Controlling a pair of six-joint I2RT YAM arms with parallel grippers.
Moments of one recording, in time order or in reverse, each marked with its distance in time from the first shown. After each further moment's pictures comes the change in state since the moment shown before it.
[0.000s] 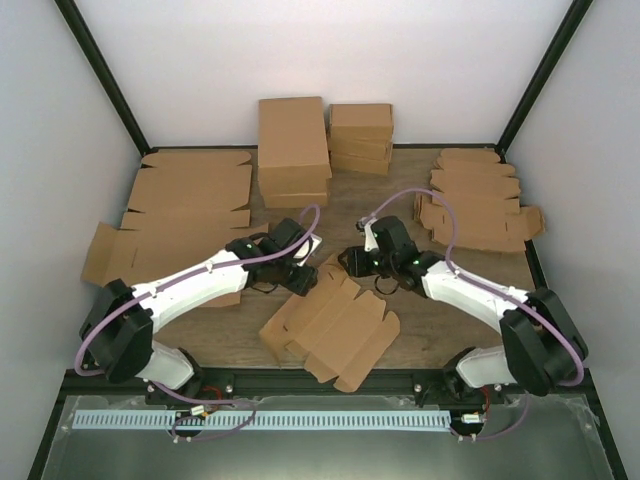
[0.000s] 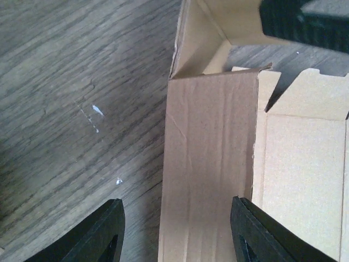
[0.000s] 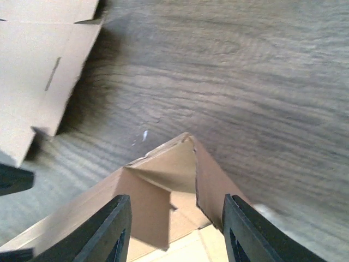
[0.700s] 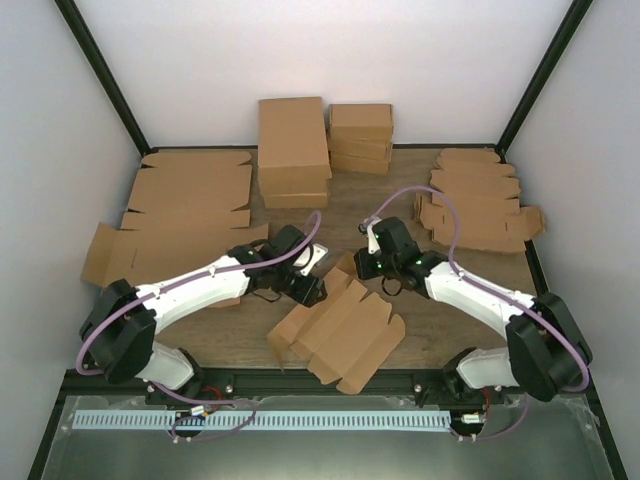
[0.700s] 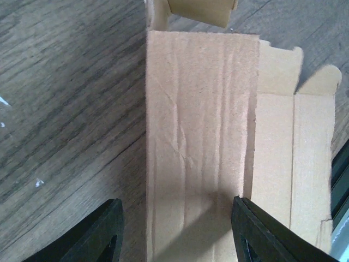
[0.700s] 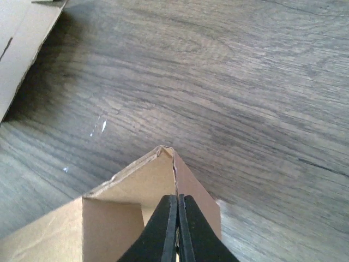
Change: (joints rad) left arm -0.002 -0.006 -0.069 0.076 0.203 -0.015; right arm 0.001 -0.004 0.019 -0.082 0.138 -0.137
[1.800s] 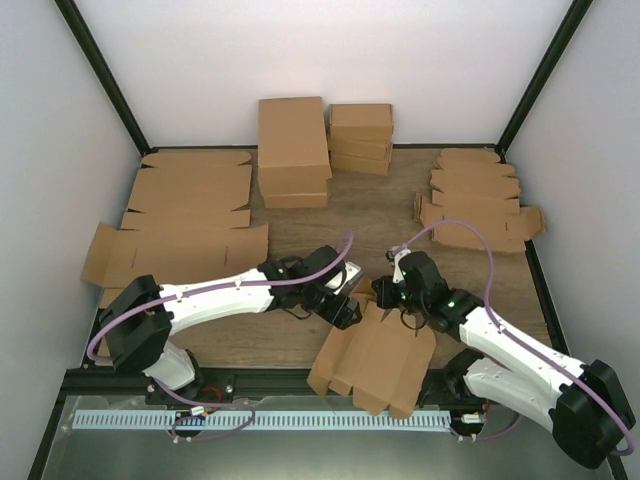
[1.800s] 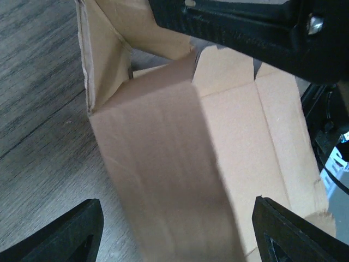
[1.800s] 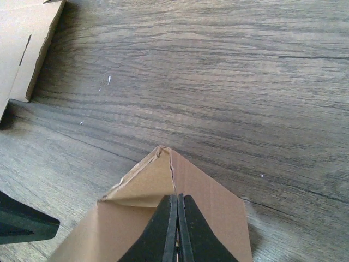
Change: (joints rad) left arm -0.230 0.091 0.058 0.111 0.003 -0.188; right arm 0.026 -0.428 -0.283 -0.090 -0.004 0.207
